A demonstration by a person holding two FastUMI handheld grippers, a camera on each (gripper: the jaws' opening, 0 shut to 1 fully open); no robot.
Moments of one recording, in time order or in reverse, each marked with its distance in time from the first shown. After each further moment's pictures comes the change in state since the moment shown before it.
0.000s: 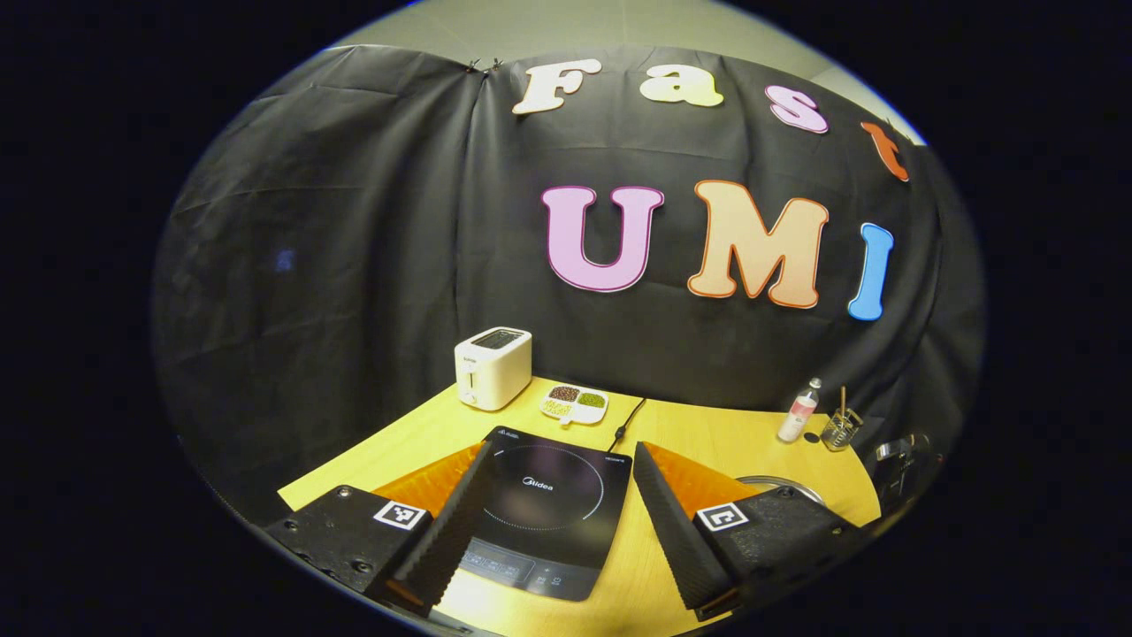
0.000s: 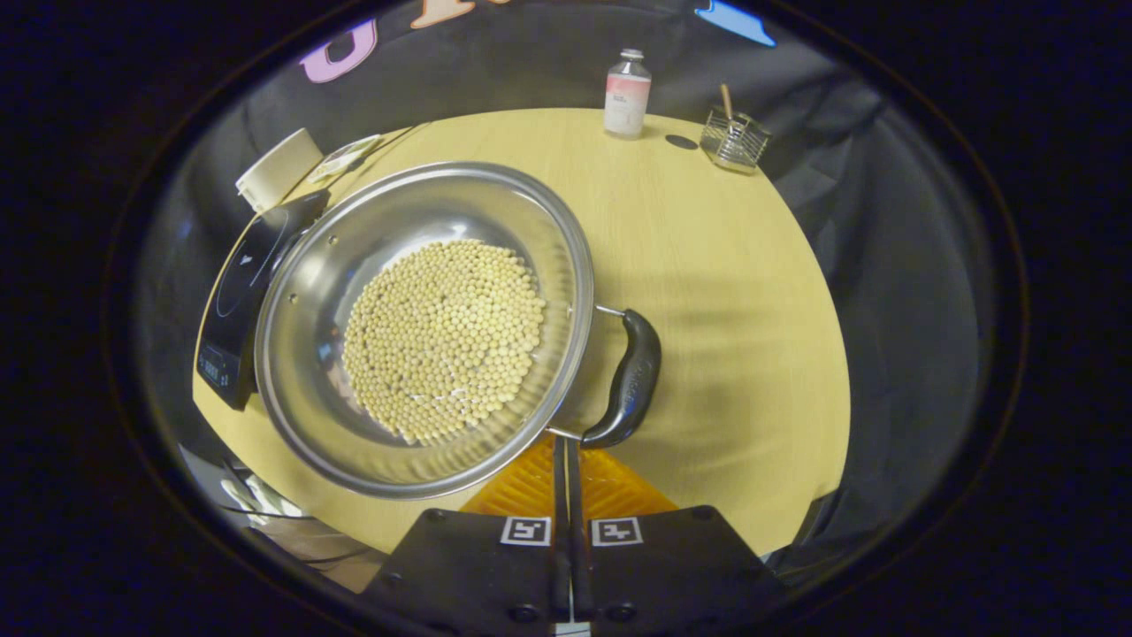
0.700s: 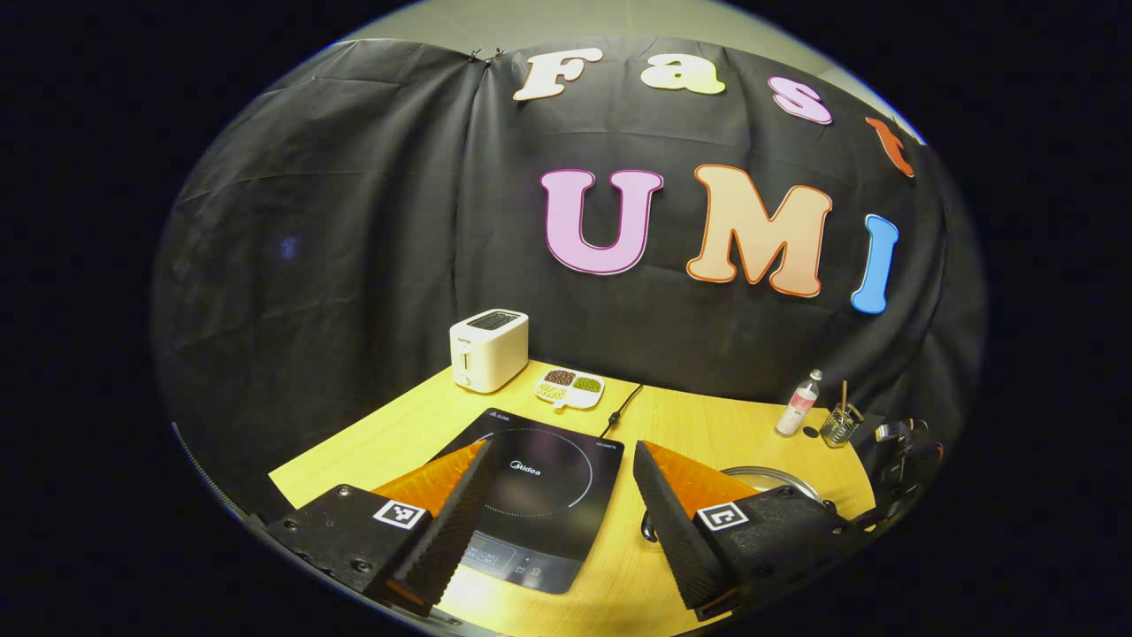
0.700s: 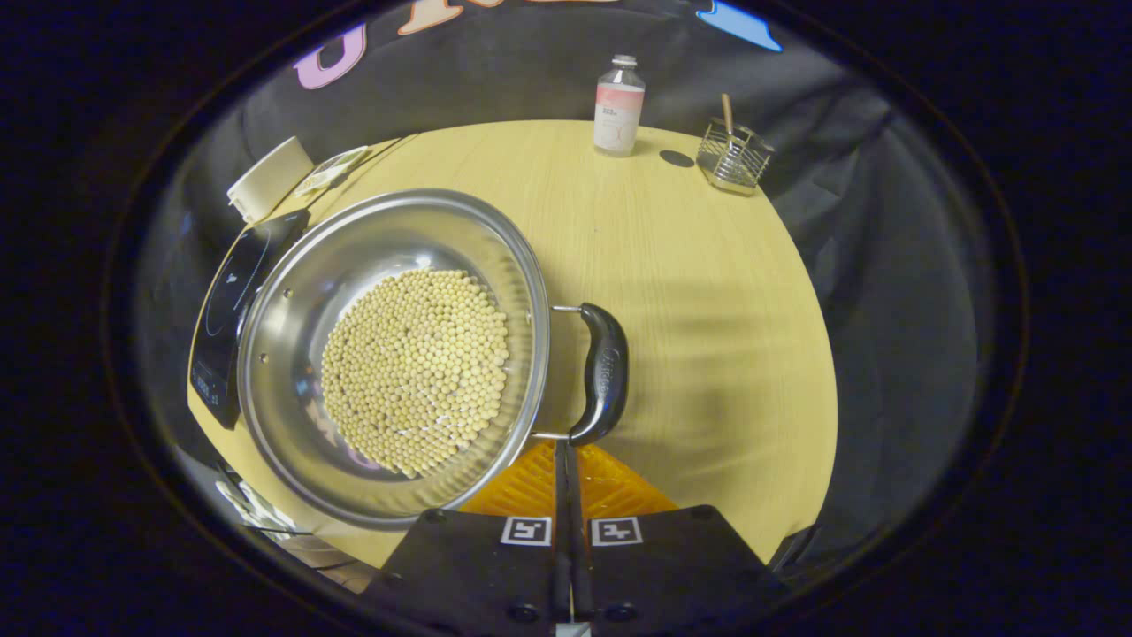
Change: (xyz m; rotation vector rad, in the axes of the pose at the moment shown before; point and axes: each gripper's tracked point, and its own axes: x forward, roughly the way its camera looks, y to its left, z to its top) left arm 0.006 -0.020 -0.021 -0.018 0.051 0.004; right arm 0.012 -0.018 0.035 -0.009 -0.026 -0.009
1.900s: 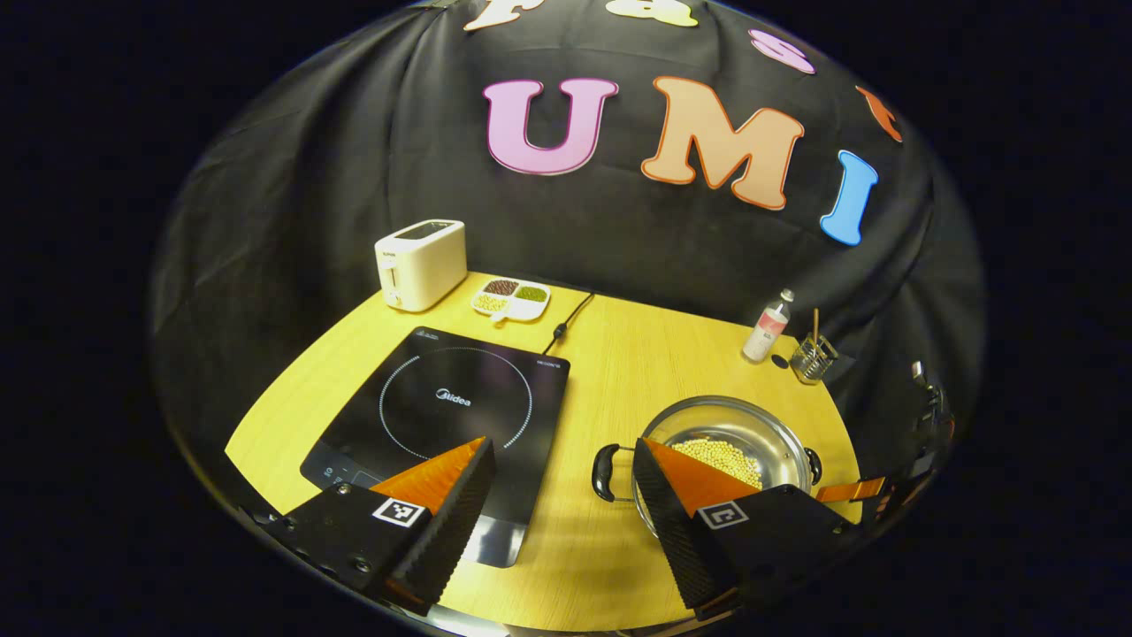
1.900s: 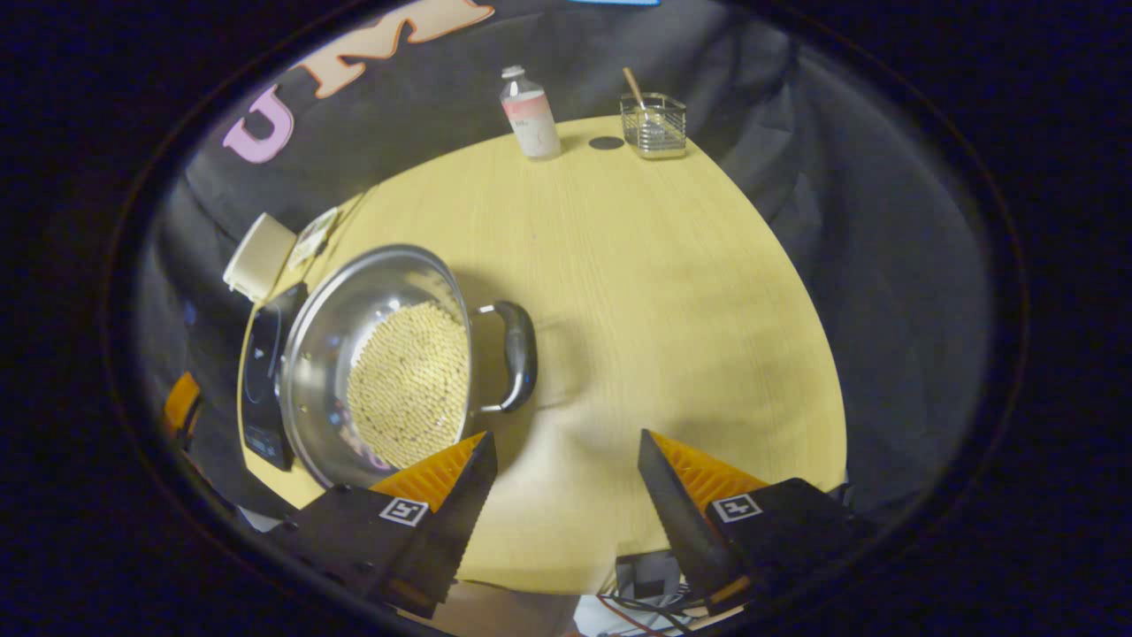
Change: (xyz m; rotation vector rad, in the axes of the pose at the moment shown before) left arm 0.035 -0.056 -0.091 0.022 0.330 -0.165; right arm -0.038 -0.040 0.001 0.295 0.002 0.116
